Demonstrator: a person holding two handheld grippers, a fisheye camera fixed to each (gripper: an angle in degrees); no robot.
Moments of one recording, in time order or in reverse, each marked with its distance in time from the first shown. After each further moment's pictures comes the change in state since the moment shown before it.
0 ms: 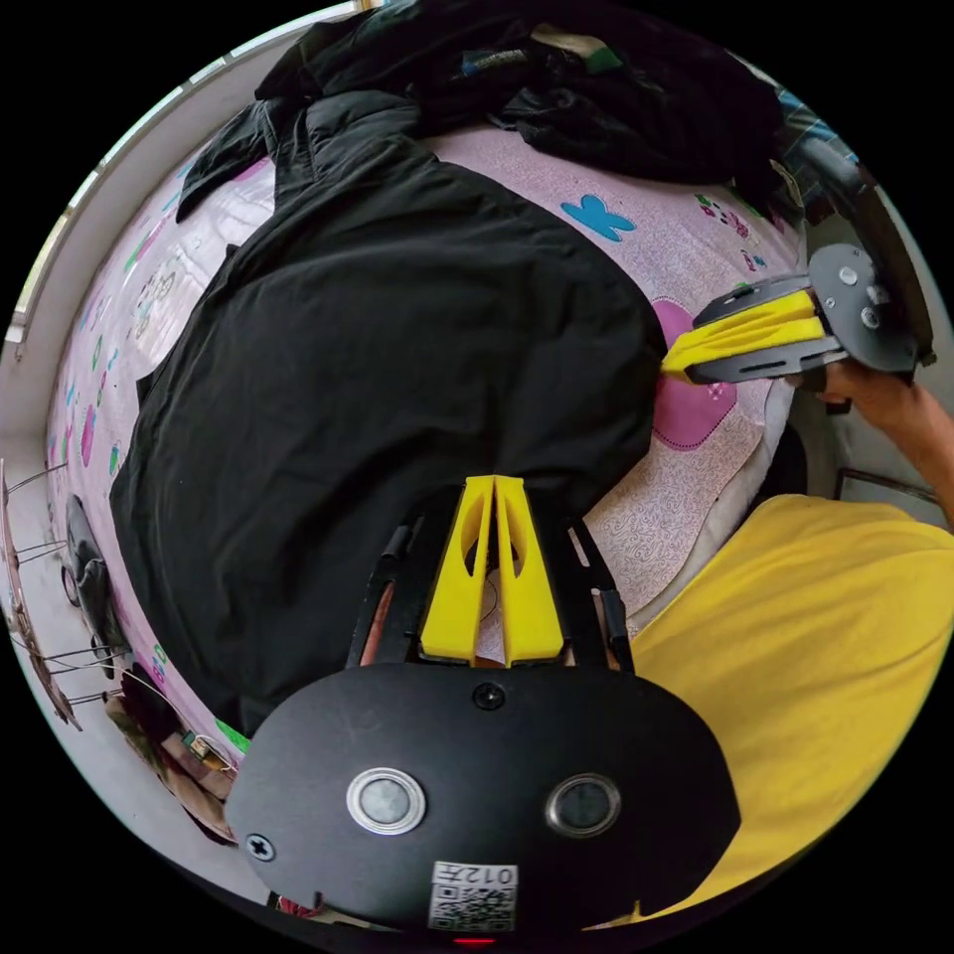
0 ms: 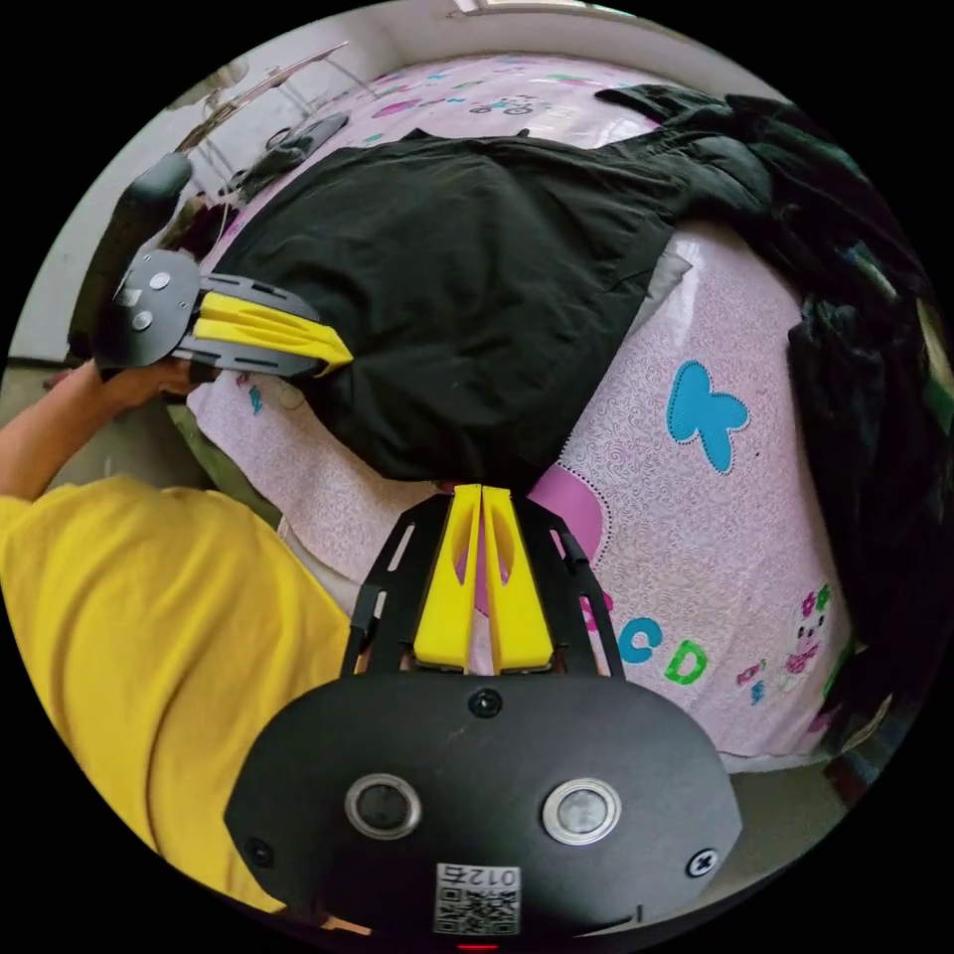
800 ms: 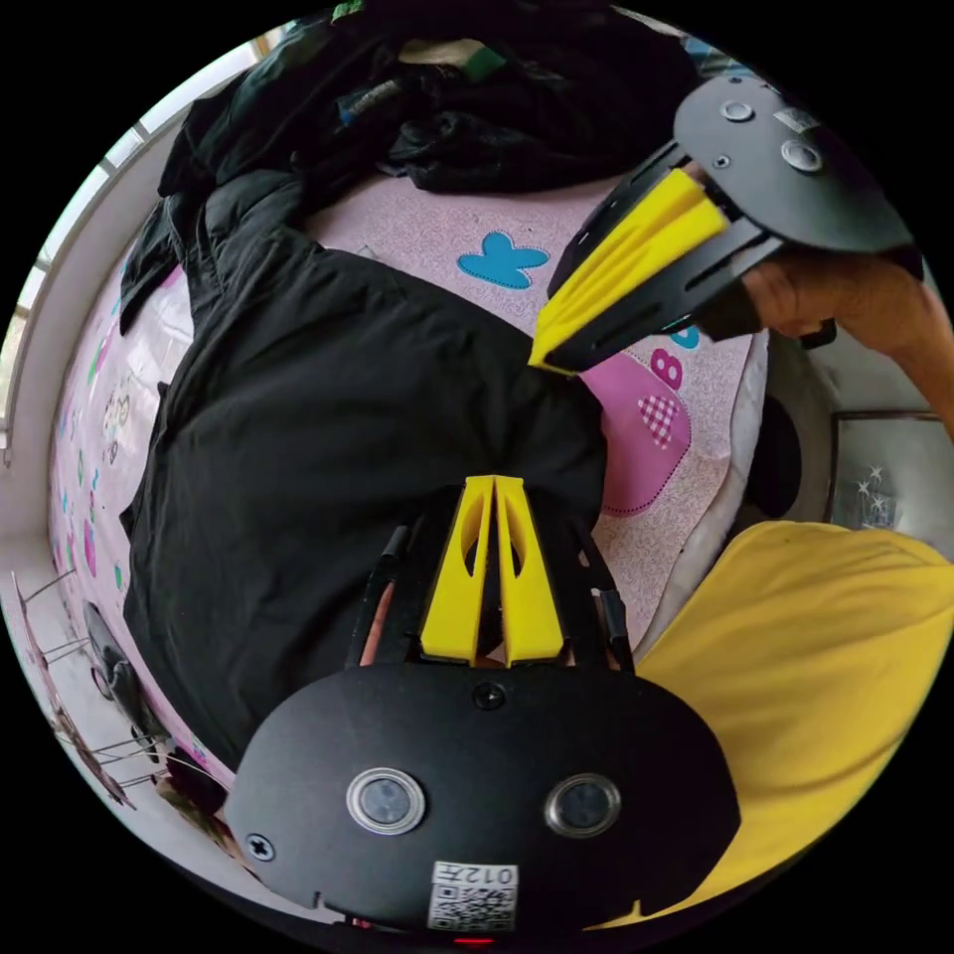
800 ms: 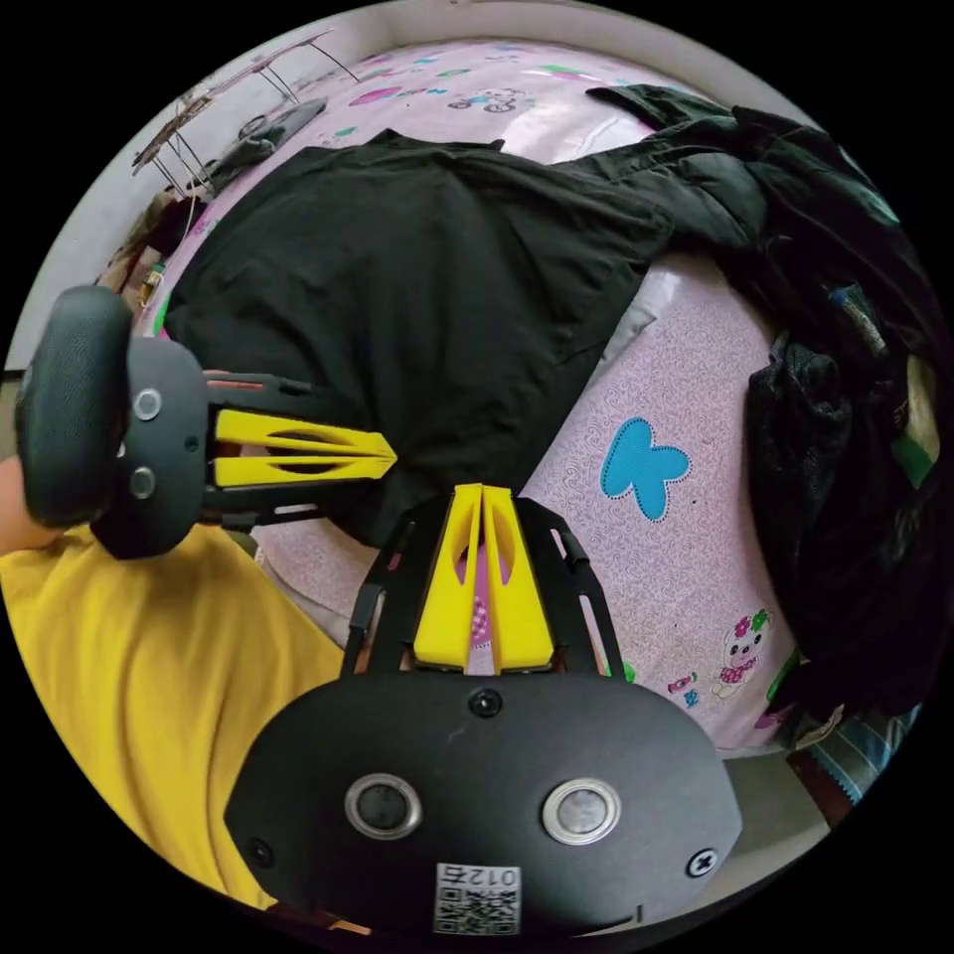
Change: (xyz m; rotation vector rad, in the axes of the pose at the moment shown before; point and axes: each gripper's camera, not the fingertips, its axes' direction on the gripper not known) left arm 0.048 -0.040 0.001 0.068 0.008 0.150; right arm 0.000 -0.067 0.016 -0.073 0.130 0.065
